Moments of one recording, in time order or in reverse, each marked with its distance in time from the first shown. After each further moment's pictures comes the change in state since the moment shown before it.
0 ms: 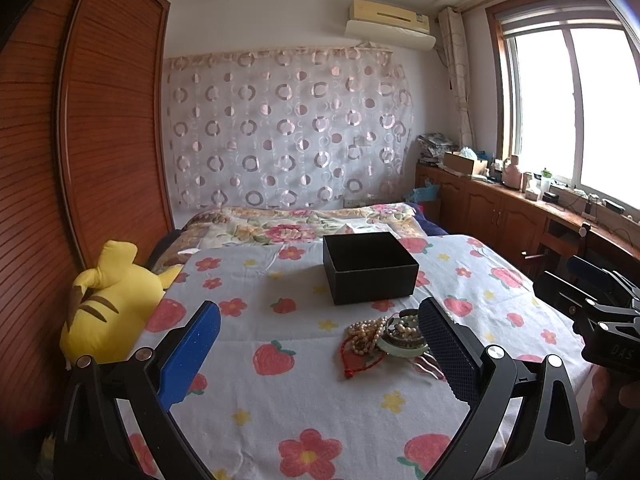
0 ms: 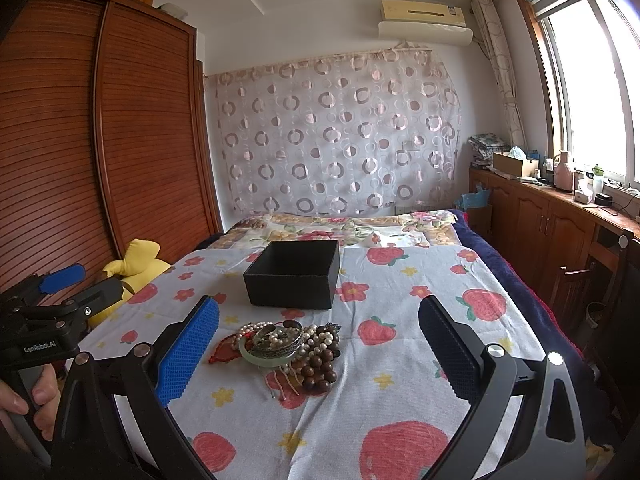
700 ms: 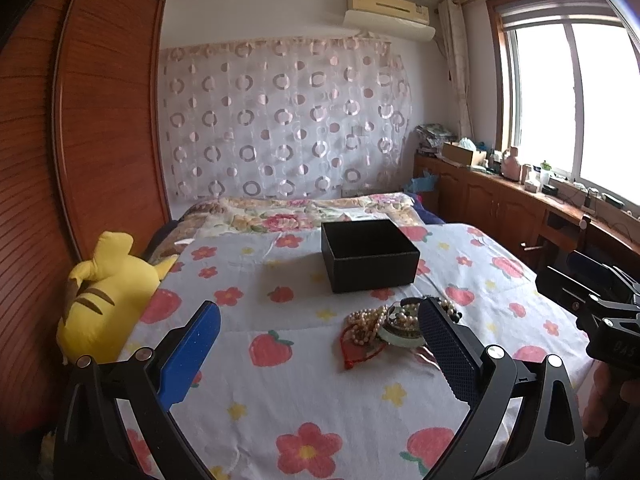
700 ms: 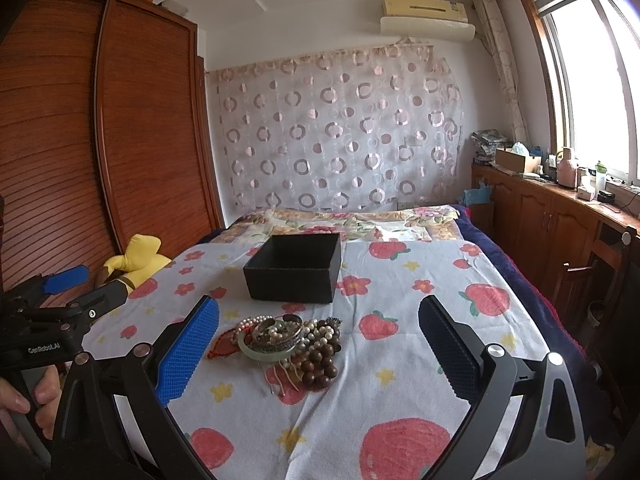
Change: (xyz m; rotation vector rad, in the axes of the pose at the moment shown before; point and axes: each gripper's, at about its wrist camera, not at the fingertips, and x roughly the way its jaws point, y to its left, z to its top) left arm 0.009 -0.002 -0.008 -0.003 0.037 -0.010; right arm 0.005 0.001 0.000 -0.001 0.034 0.006
